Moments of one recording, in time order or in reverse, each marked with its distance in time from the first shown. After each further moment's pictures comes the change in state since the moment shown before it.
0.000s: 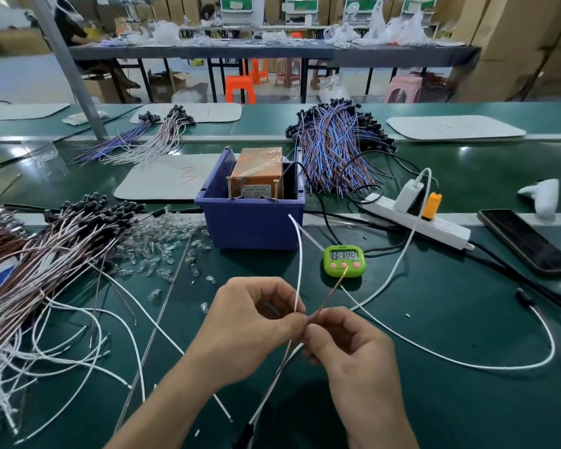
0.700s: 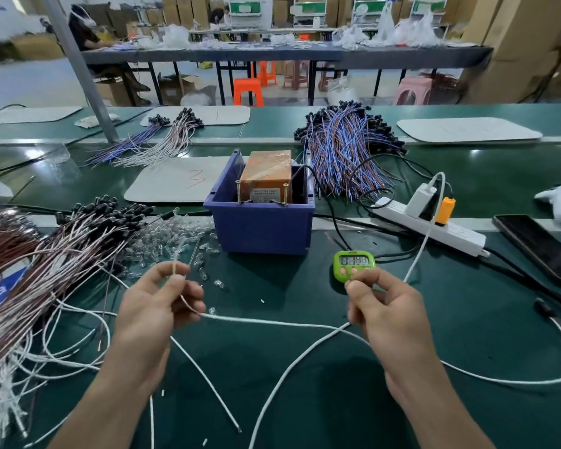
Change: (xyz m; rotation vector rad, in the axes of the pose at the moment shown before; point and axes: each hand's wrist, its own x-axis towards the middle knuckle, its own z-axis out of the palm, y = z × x) left_hand -0.005 -0.044 -0.072 -0.469 0.614 -0.269; right_hand 0.063 0.000 -0.025 -0.023 0.097 -0.044
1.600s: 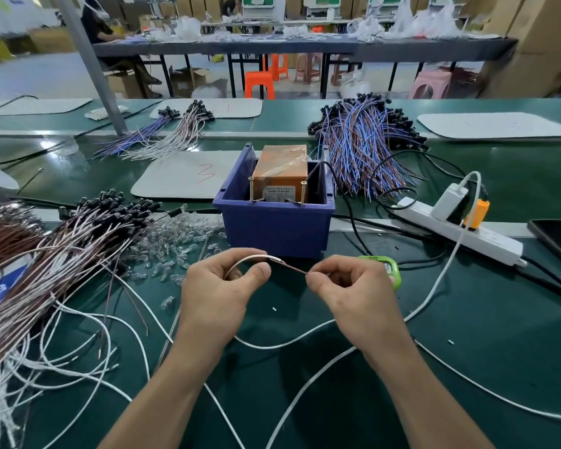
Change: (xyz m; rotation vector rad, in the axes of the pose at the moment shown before) left_hand 0.027 -0.024 0.055 0.241 -0.090 0.298; right_hand 0.043 0.008 0.048 -0.219 -0.221 -0.196
